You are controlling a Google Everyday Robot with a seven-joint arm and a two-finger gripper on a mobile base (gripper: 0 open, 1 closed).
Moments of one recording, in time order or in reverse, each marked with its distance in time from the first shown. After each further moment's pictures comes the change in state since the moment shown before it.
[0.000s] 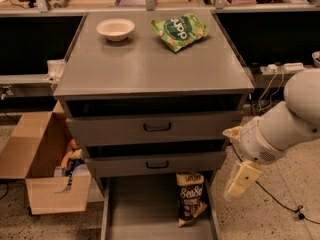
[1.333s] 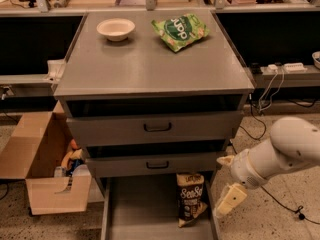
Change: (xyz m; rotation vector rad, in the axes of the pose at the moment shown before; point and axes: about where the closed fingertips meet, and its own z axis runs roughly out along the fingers) arm 0.049 0.001 0.111 -0.118 -0.115 0.126
